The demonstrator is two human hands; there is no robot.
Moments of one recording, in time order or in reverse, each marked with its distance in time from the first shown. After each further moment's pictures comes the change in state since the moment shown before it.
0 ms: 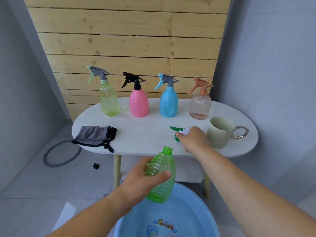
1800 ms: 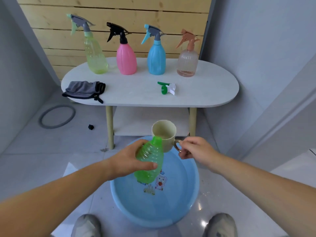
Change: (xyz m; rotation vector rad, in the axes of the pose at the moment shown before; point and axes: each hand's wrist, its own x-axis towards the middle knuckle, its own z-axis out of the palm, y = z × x) left_hand -0.048 -0.075 0.011 0.326 -0.246 -0.050; right_hand -0.153 0.137 -0.014 0.473 -0.442 0.116
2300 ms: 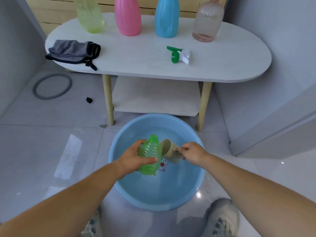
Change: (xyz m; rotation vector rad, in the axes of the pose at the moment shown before) left_hand 0.046 -0.110 0.038 -0.234 0.132 -0.289; right_hand 0.078 0.126 0.036 -0.585 -0.094 0.235
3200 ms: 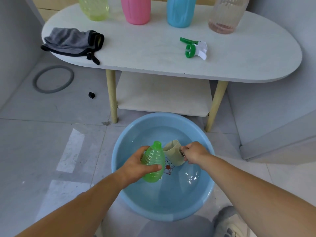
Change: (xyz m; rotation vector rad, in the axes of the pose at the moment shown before) left_hand 0.032 -0.046 -0.007 -0.063 0.008 0.020; right_hand 0.040 -0.016 0.023 0.090 -0.001 0.174
